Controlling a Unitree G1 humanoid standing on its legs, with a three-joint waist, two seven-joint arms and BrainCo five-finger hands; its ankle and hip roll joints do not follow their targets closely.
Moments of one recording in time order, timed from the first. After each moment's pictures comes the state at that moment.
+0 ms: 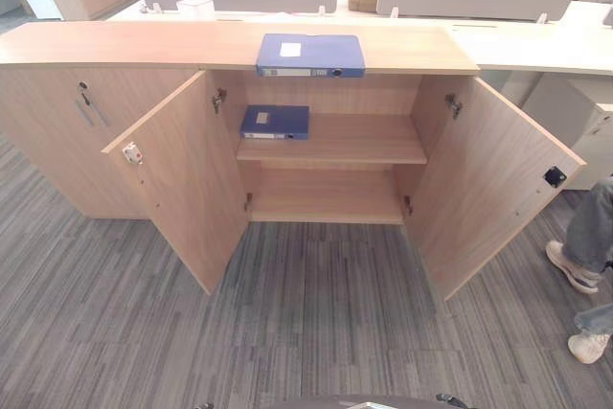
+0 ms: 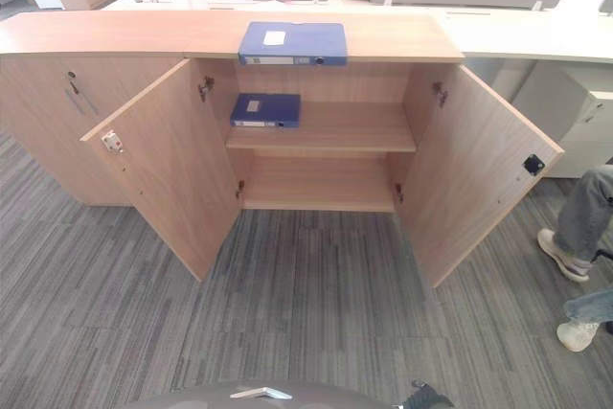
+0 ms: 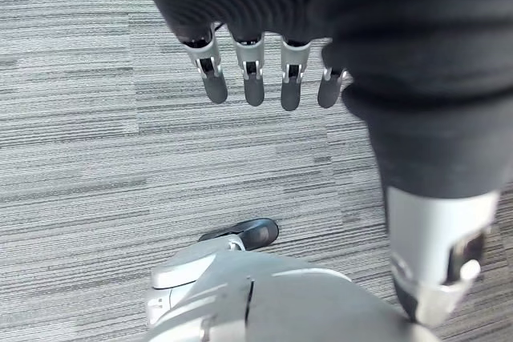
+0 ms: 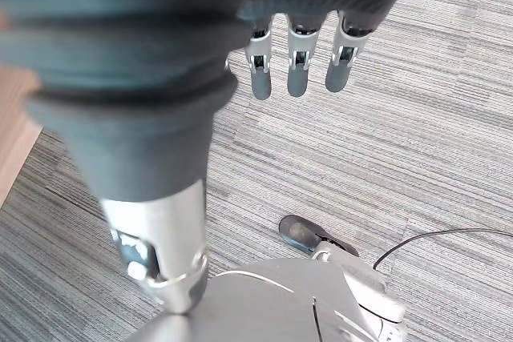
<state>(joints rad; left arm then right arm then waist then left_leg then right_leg) 0.04 0.18 -0.24 1.37 -0.11 -0.05 -0.18 0.01 -0.20 0.36 1.34 0.02 -0.05 0.12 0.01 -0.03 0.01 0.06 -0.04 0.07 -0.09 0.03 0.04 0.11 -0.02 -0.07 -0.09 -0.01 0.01</state>
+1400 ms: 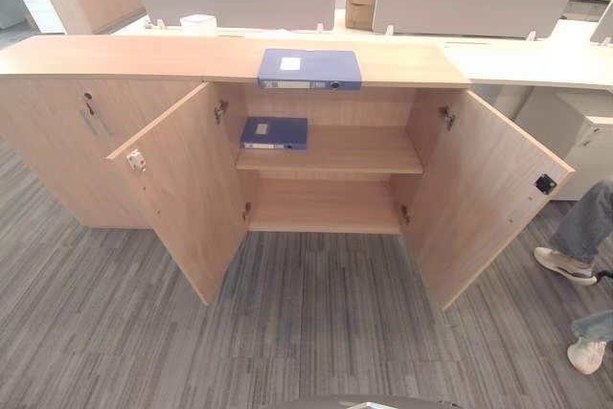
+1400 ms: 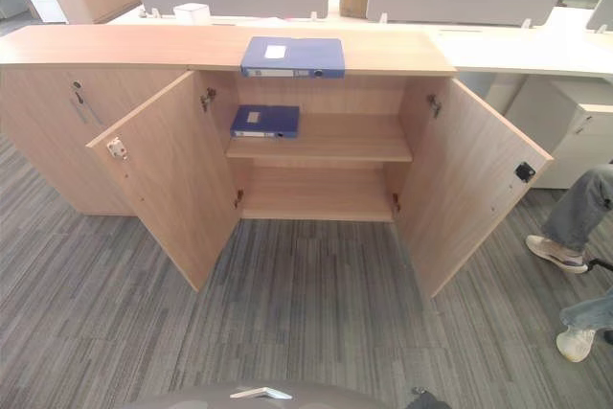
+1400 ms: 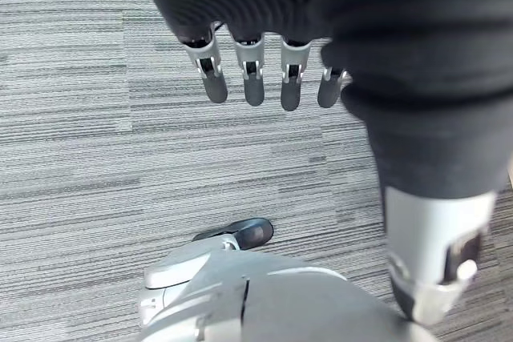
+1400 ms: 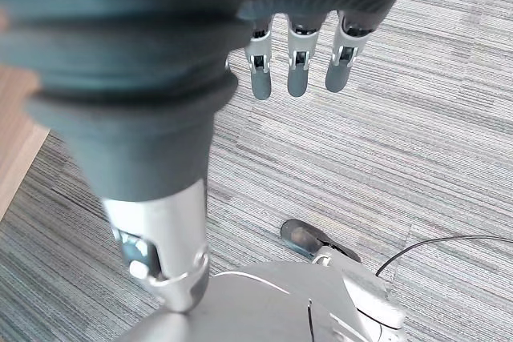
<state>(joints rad) 0.04 0.18 -0.24 1.38 -0.11 -0.05 -0.18 0.02 -0.20 0.38 1.34 0.02 -0.04 0.12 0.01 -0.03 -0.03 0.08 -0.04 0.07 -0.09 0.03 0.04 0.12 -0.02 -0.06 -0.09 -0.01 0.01</state>
